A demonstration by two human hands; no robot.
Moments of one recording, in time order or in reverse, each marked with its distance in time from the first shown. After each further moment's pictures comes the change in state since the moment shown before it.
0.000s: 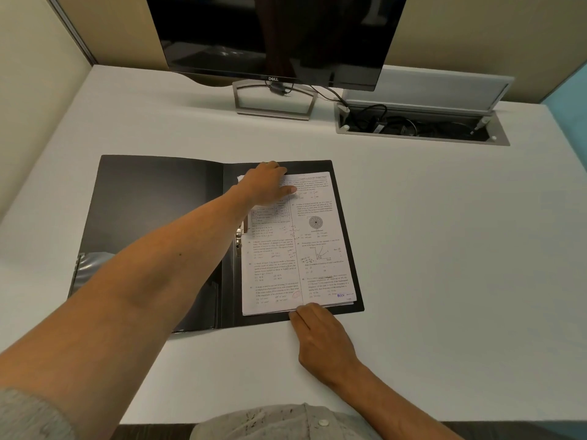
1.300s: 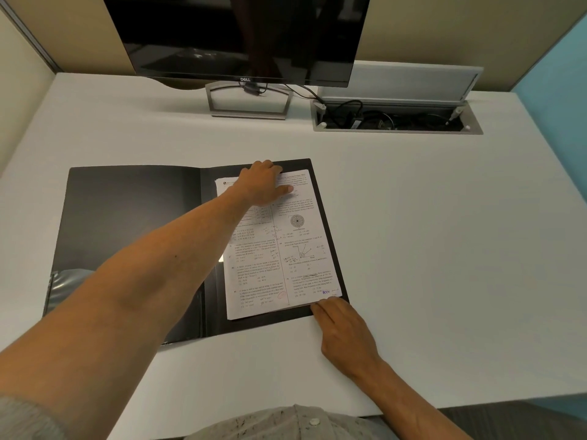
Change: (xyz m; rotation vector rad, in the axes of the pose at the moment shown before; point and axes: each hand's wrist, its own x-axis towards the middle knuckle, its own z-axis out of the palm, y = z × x) left_hand 0.017 0.031 0.004 0.036 -0.017 0.022; right_hand -0.026 0.046 -0.015 -0.066 0.062 0.122
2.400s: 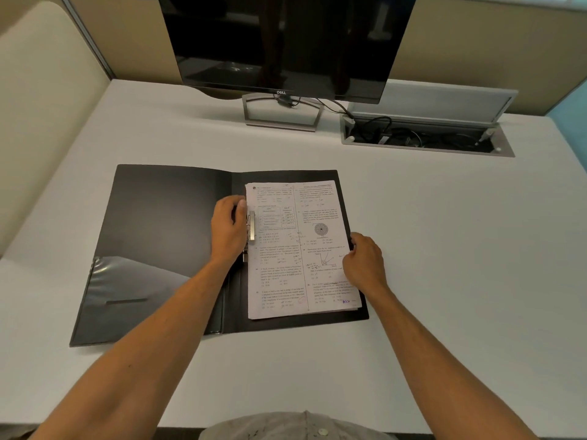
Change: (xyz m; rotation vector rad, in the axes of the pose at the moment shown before) left_hand -0.129 -0.050 0.038 -0.806 0.718 -0.311; right_hand 0.131 0.036 -0.018 0.425 -0.054 0.650
